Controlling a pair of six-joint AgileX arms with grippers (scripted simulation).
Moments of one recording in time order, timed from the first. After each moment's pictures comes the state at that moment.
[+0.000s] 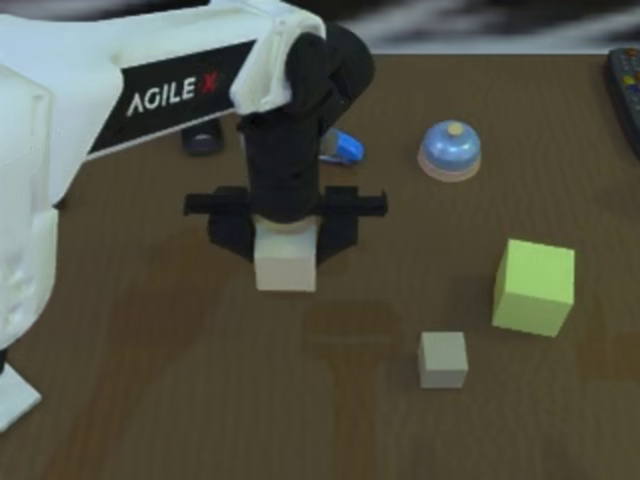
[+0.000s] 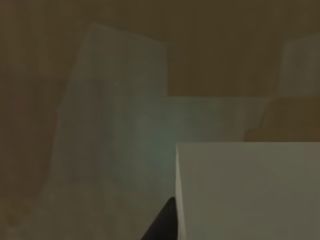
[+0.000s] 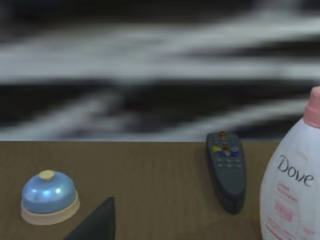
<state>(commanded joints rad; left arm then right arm) -0.62 2.20 1.76 -1.13 0.00 -0.56 0.00 0.00 0.00 0.00 0.00 0.00</state>
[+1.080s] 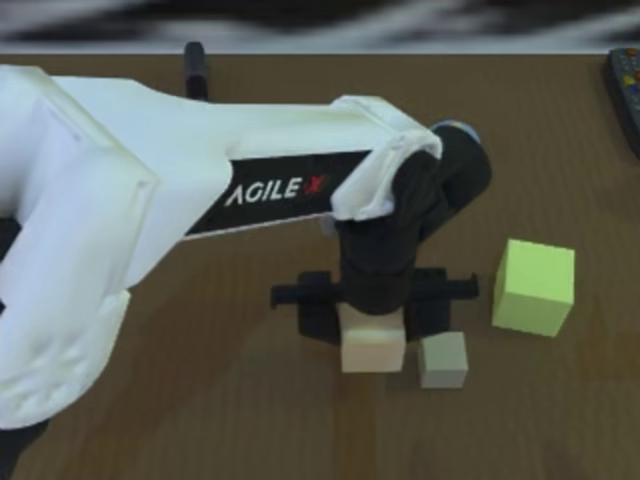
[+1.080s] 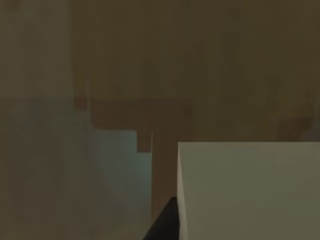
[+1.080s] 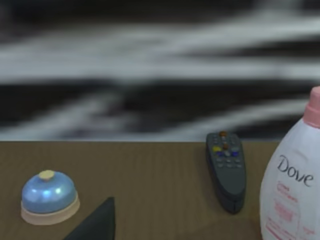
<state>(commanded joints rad) -0.85 2.21 1.64 -0.98 -0.01 -0.85 0.00 0.00 0.00 0.00 0.00 0.00</state>
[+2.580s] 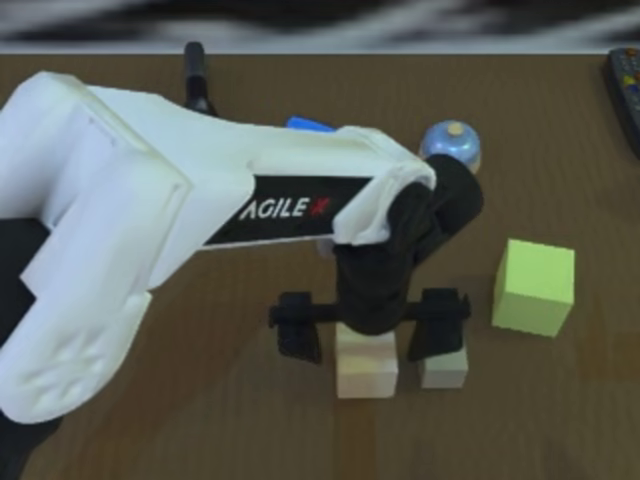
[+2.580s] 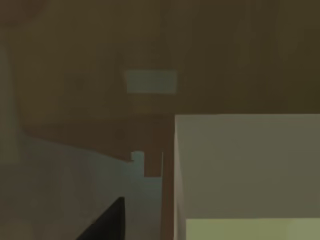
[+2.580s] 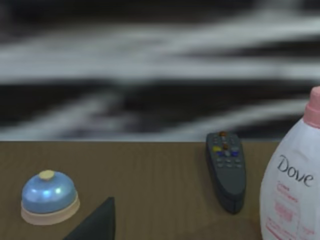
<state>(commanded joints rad) -0.85 2.24 1.58 -0.90 -0.01 -0.85 0.00 0.00 0.00 0.00 0.00 0.00</state>
